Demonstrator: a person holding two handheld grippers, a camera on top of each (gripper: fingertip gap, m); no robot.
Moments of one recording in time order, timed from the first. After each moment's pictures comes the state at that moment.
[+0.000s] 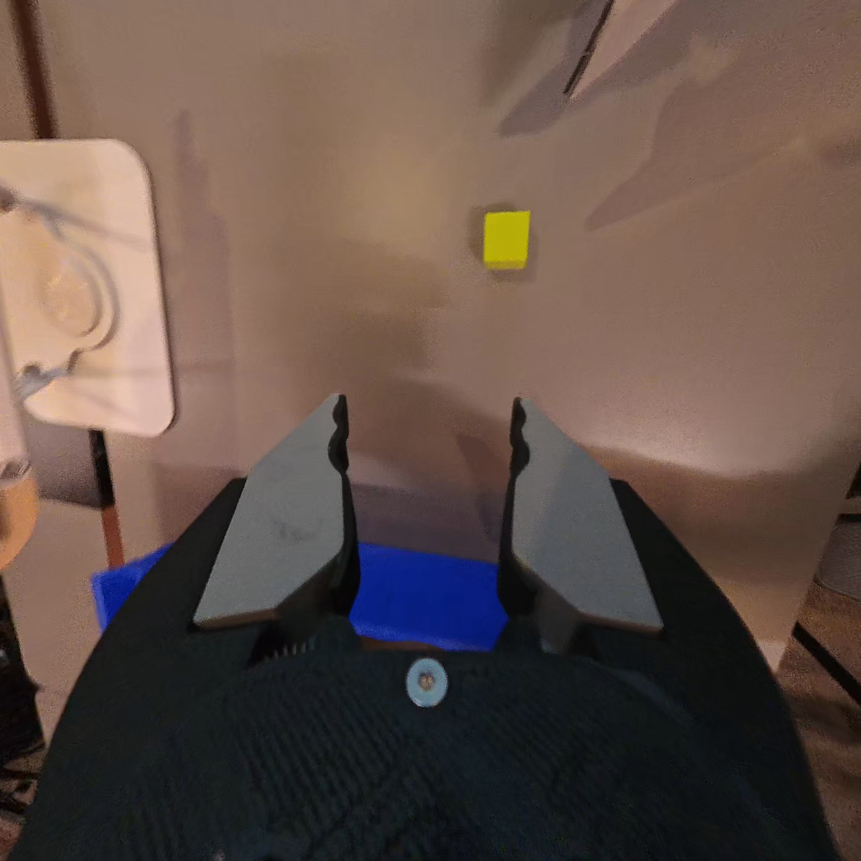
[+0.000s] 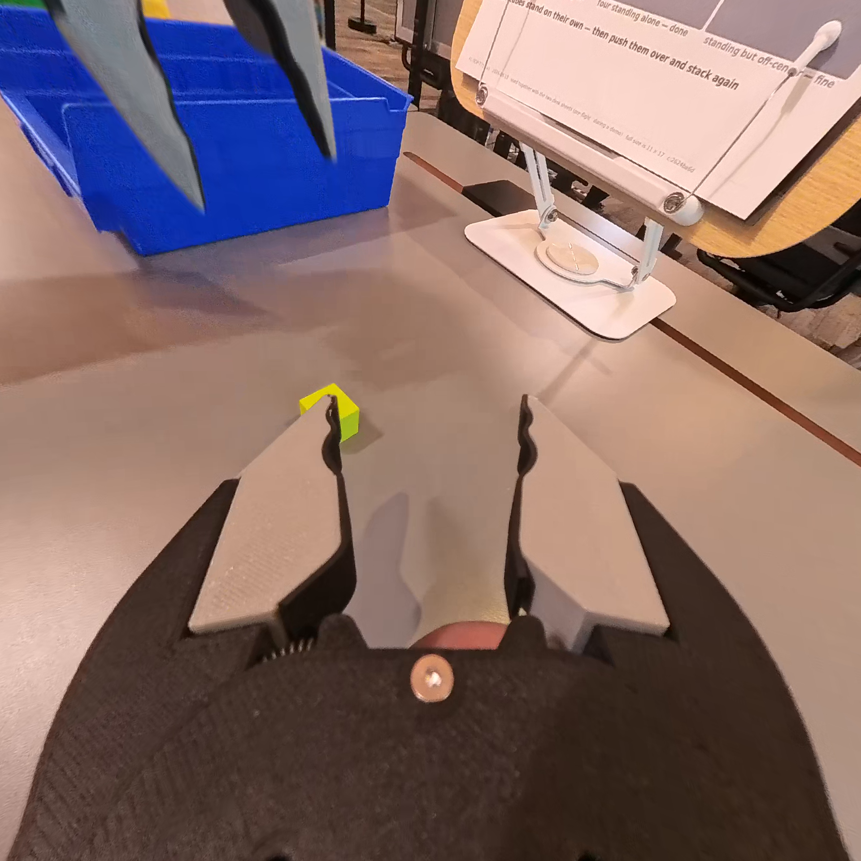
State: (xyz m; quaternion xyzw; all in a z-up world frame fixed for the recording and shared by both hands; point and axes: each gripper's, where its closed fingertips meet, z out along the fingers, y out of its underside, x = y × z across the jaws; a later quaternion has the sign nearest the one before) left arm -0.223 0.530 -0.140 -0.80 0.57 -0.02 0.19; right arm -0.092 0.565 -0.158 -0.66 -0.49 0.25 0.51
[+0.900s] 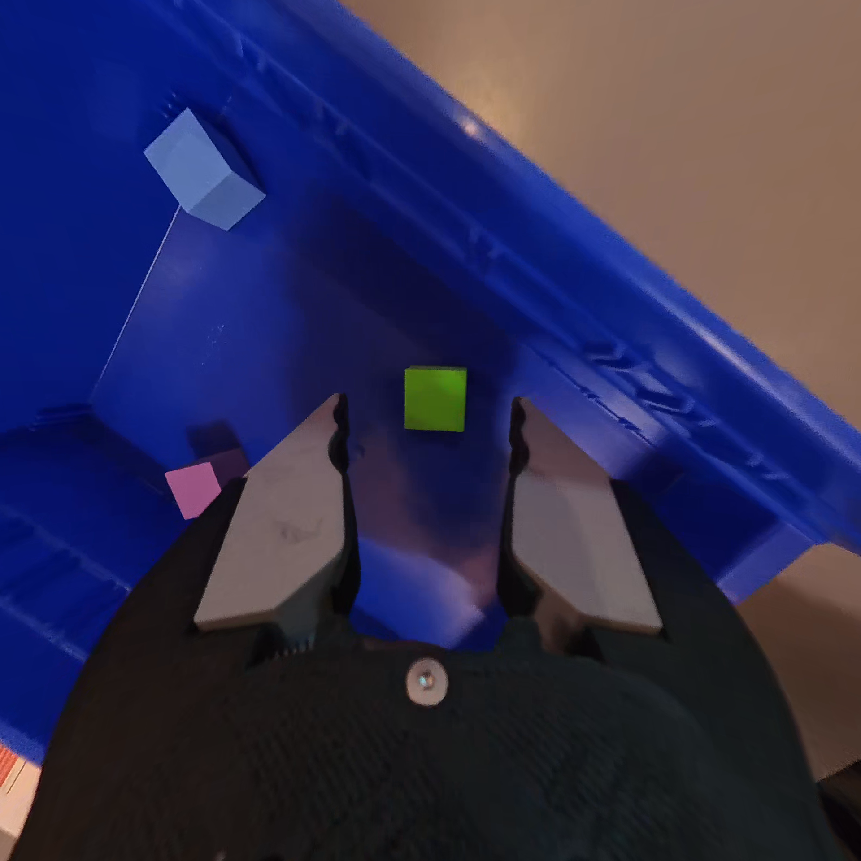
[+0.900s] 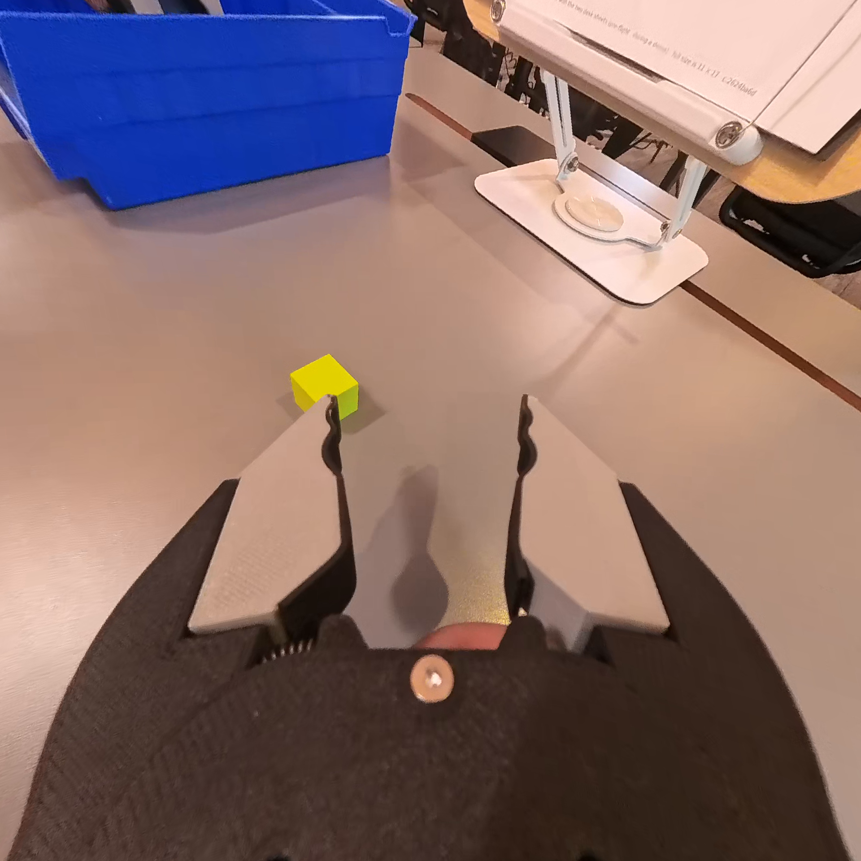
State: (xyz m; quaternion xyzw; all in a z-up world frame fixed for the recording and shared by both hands) left arm -0.430 0.532 -0.224 -0.94 0.30 0.00 0.17; right arm -0.098 0.569 -0.184 -0.68 -0.50 0.23 0.49
